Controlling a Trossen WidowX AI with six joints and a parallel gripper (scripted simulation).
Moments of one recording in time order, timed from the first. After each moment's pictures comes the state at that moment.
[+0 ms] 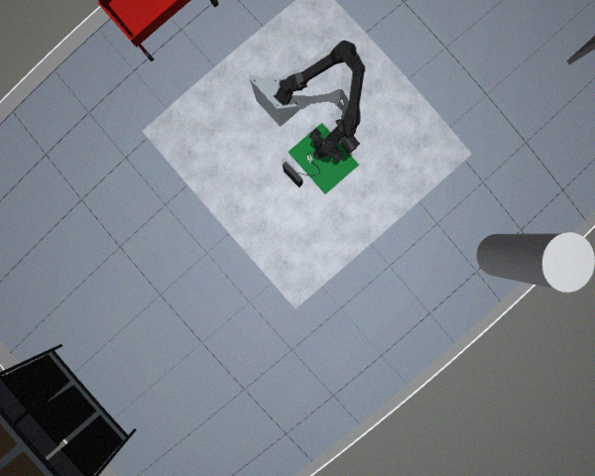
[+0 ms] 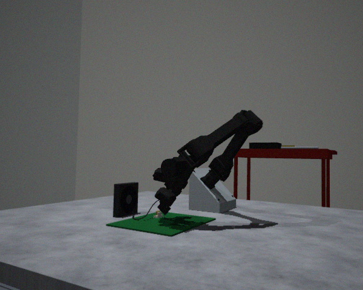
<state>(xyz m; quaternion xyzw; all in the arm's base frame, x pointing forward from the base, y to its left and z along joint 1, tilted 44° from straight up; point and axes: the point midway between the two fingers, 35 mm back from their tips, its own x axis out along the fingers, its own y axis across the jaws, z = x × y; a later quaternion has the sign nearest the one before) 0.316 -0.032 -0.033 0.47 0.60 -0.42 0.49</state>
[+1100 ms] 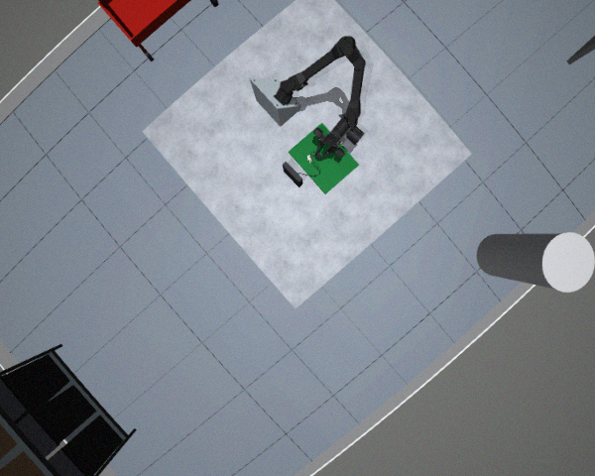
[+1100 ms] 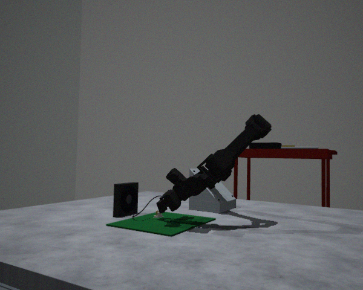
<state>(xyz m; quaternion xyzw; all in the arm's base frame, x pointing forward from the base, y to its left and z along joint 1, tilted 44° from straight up) 0.320 -0.024 -0.027 0.40 0.45 -0.53 0.60</state>
